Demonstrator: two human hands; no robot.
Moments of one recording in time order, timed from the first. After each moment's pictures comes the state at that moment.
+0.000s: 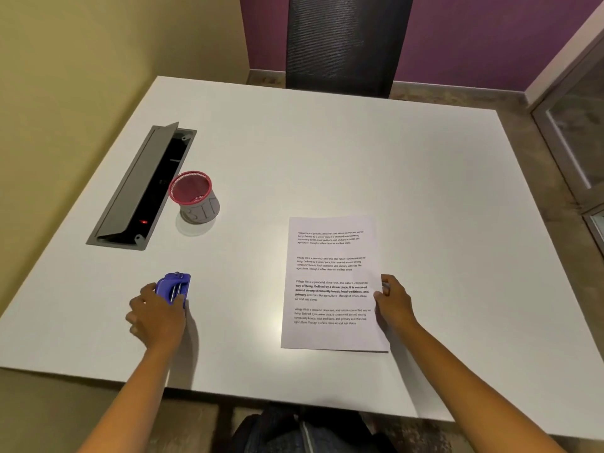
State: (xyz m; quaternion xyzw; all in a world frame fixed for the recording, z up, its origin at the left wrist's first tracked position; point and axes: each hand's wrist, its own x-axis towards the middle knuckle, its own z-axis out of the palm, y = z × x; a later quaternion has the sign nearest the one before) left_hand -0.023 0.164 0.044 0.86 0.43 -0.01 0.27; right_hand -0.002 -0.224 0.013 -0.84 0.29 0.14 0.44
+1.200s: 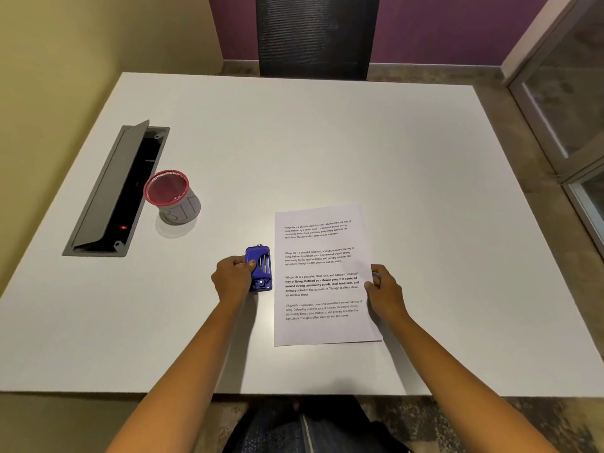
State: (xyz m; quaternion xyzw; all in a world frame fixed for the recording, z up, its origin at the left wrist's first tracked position) left_hand 0.038 0.049 0.036 0.80 0.34 -0.09 0.50; right_hand -0.019 -0.223 0.011 -0.83 0.28 0.11 0.47
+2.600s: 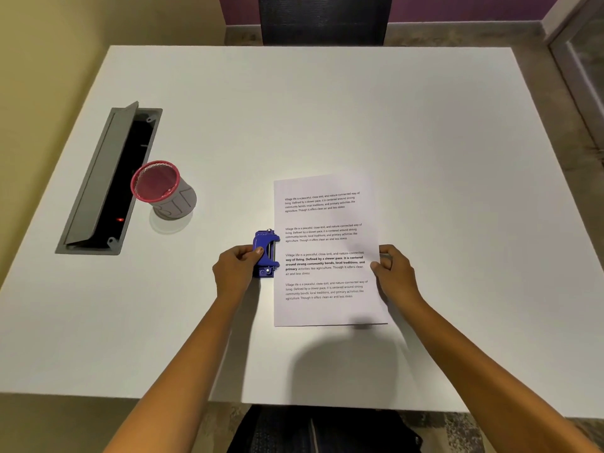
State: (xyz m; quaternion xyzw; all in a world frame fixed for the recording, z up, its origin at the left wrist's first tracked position) left_hand 0.063 0.048 0.023 0.80 0.30 -0.12 0.50; right_hand 0.025 -0.233 0.005 -0.80 0.27 0.11 0.52
